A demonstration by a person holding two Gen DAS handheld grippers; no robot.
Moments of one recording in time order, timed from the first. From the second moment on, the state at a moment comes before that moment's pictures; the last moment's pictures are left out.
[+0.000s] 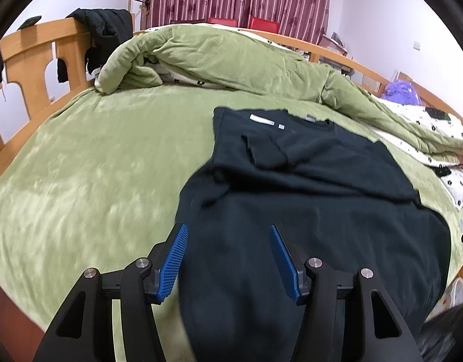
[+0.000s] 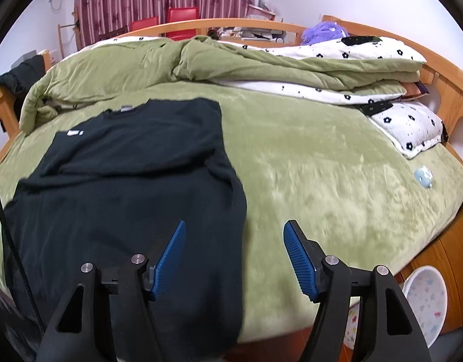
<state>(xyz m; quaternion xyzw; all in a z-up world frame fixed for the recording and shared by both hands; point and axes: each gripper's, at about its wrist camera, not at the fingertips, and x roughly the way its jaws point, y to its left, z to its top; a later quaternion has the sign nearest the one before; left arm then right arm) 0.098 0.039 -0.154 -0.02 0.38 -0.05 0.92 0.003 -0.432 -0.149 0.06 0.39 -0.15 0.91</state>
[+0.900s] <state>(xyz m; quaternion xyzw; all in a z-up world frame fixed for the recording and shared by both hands) 0.053 0.039 -0.230 -0.05 0.45 -0.09 0.89 -0.002 -0.408 -0.245 0.09 0.46 -0.08 0.88</state>
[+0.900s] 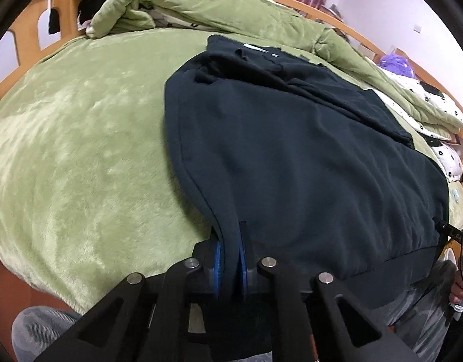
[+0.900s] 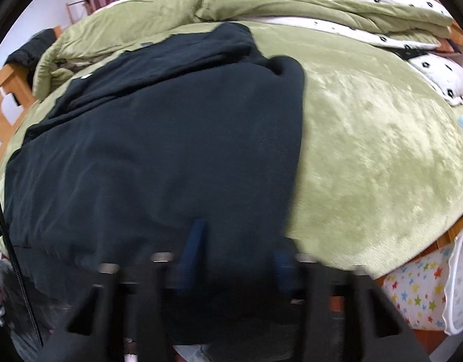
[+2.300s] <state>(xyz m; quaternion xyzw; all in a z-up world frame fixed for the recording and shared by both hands) 0.292 0.008 -0.089 -0.09 0.31 -0.07 0.94 0.210 -0.457 -0.087 0.20 0.30 -0.05 0.93</state>
